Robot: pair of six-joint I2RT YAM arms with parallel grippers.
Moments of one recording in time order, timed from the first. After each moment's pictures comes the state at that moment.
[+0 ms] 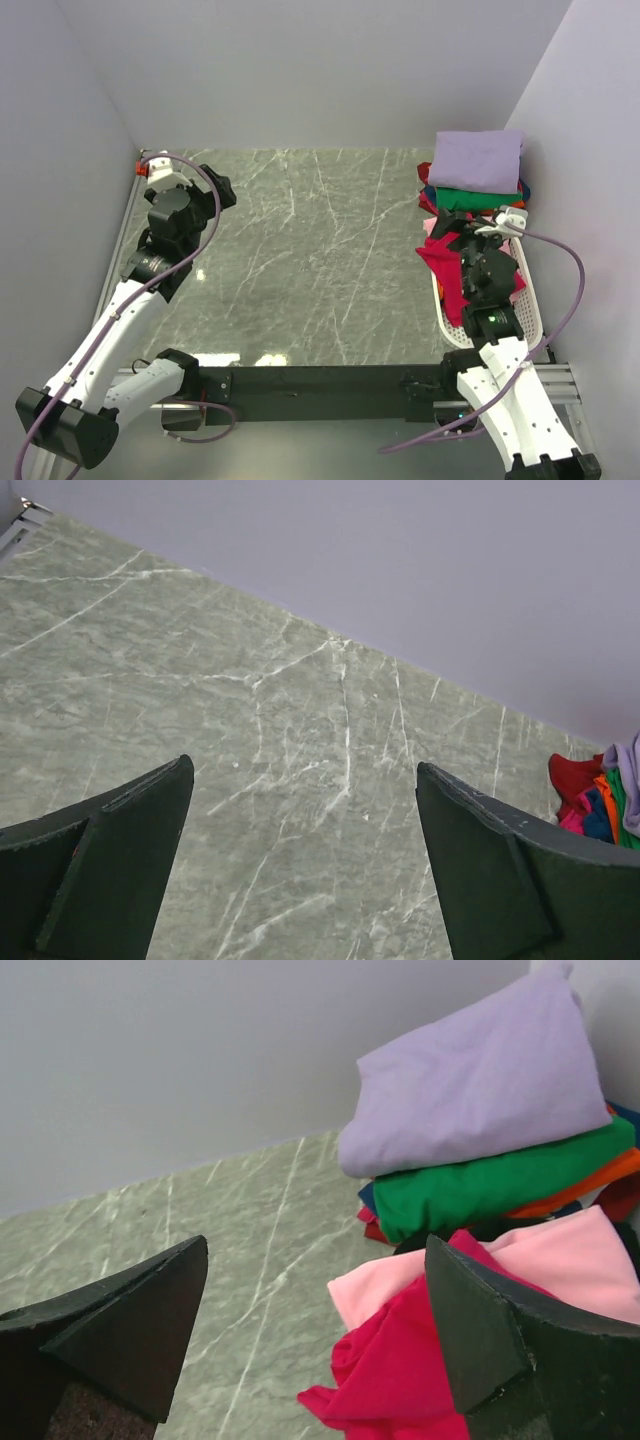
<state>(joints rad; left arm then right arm) -0.36 0.95 0.94 -0.14 -0.43 -0.51 0.15 0.56 0.48 0.17 0.28 0.23</state>
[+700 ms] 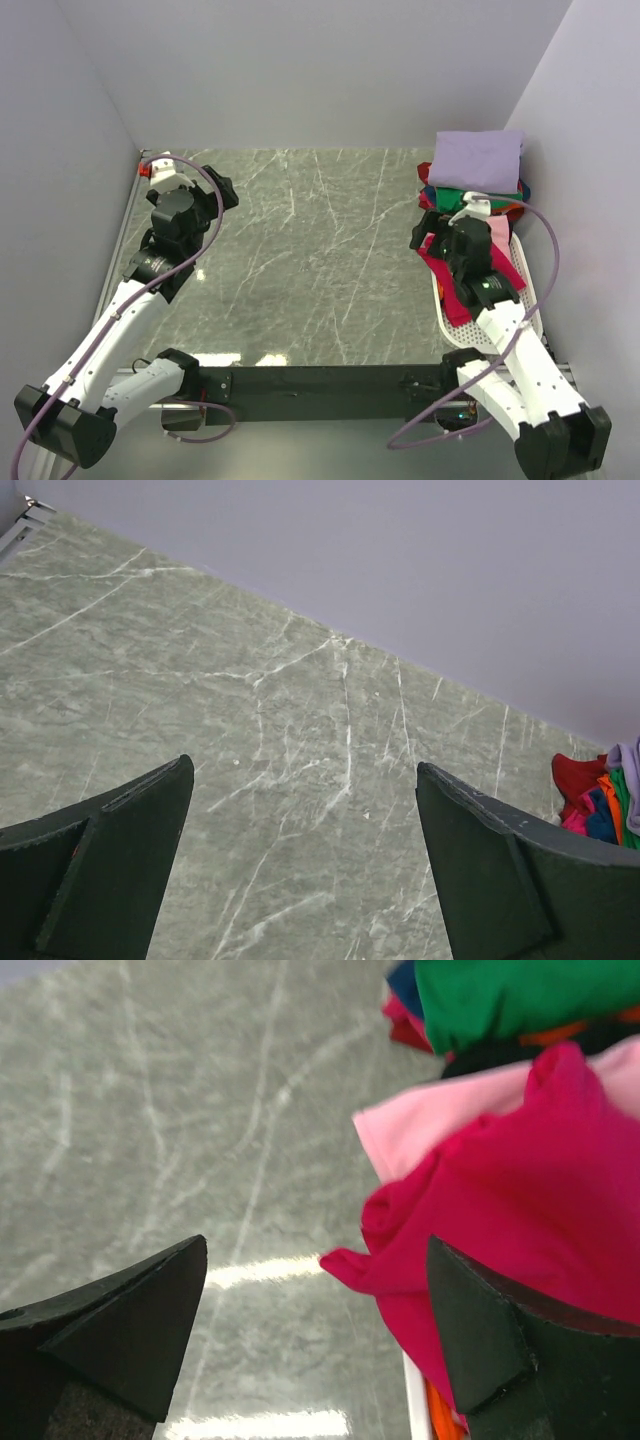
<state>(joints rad) -0.39 0.95 0.94 -0.14 -0.47 -0.51 0.22 0.80 0.69 -0.28 0.20 0.36</state>
